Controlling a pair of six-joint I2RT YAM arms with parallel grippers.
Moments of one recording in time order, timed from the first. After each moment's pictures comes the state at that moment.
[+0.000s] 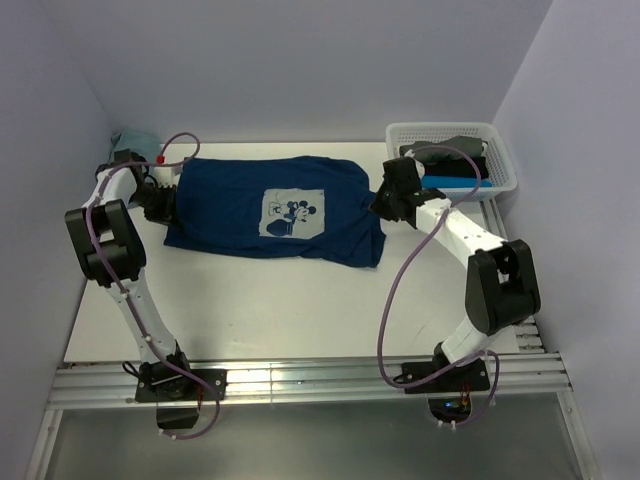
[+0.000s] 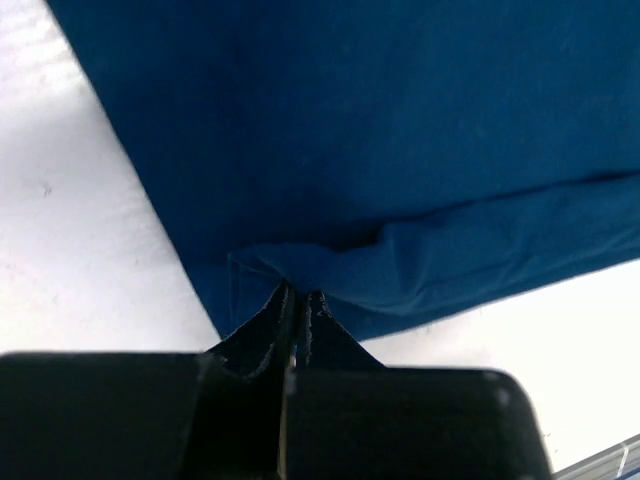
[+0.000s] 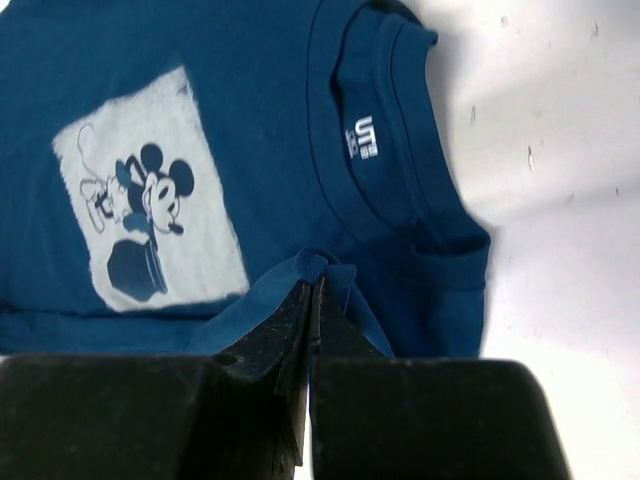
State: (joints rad) left arm 0.29 2.12 1.69 -0.92 0.42 0.43; right arm 0.31 1.60 1.15 -0.37 0.08 0.75
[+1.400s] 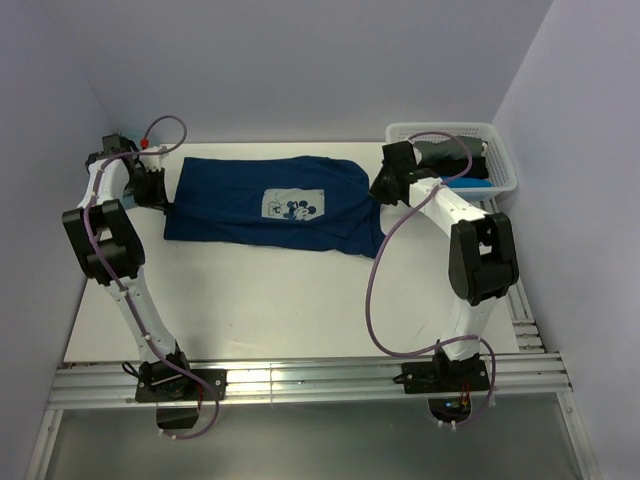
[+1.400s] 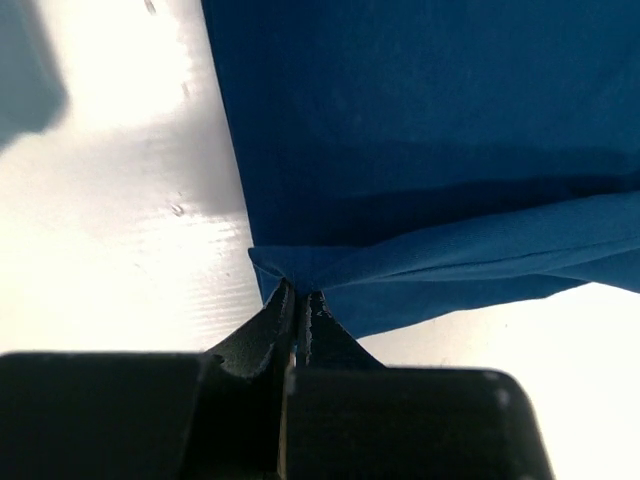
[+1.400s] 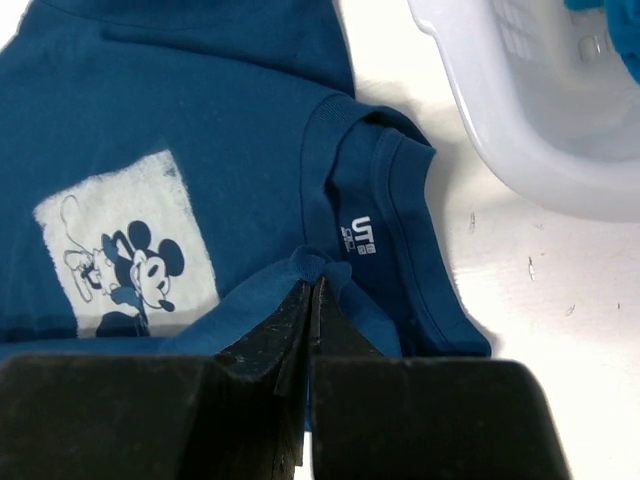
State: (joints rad) left arm 0.30 2.16 1.84 -0.91 0.36 0.31; right arm 0.25 1.84 1.37 -0.37 0.07 0.70
